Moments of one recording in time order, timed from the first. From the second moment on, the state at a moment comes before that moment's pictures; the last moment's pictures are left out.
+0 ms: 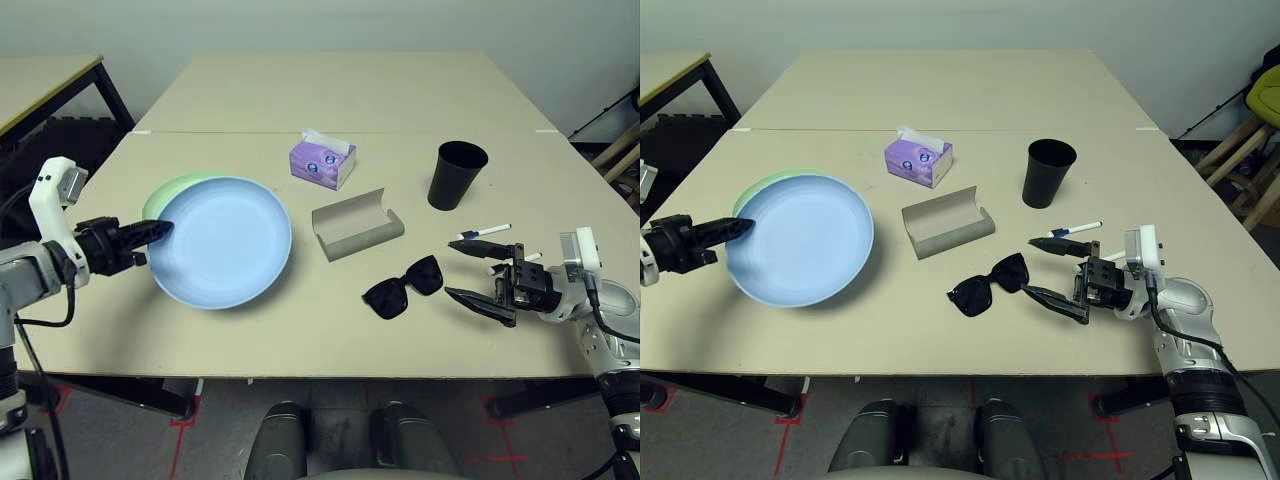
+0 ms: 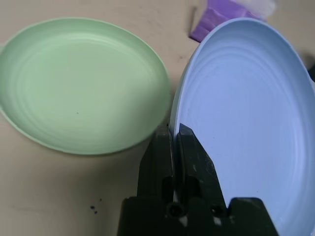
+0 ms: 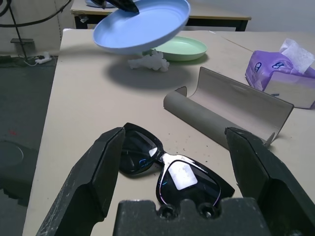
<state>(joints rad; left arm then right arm) -0.35 0.79 0.49 0.02 -0.60 1.06 -0.61 -0.22 -0.55 -0.13 0.36 0.50 -0.25 1.45</state>
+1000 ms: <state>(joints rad) -0.42 0.53 0.46 0.08 -0.31 0.58 -0.09 -0.21 -0.55 -0.13 0.35 0.49 -0.25 1.43</state>
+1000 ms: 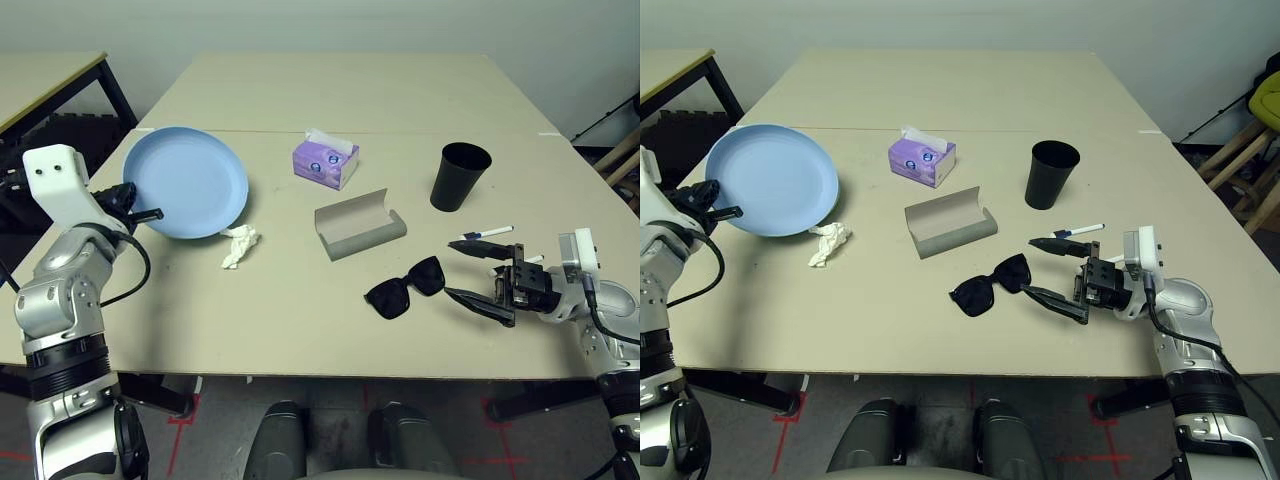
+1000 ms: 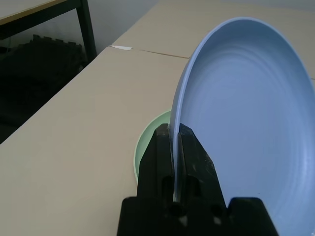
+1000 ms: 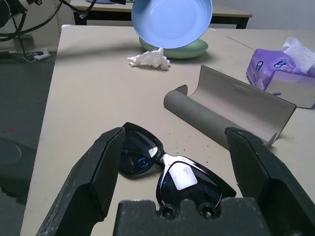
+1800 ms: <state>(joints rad) -0.37 0.52 0.38 -0.04 -0.39 0.66 -0.25 -0.19 -0.55 -0.13 0.33 0.49 -0.24 1.42</state>
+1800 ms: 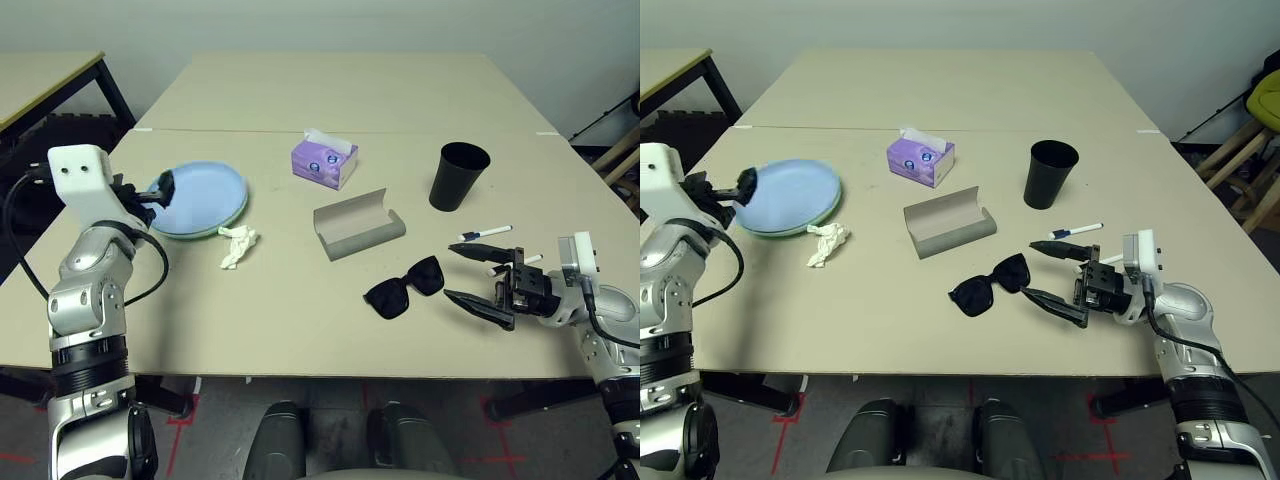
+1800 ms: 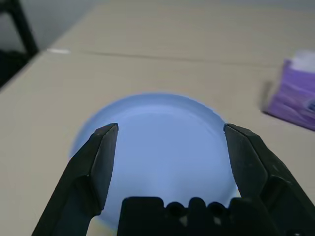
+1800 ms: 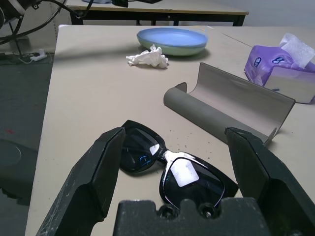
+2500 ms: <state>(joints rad) -0.16 0.64 0.23 -0.38 -0.64 1.04 -0.47 -0.20 -0.54 -0.13 0.32 0.50 -0.24 1.39</state>
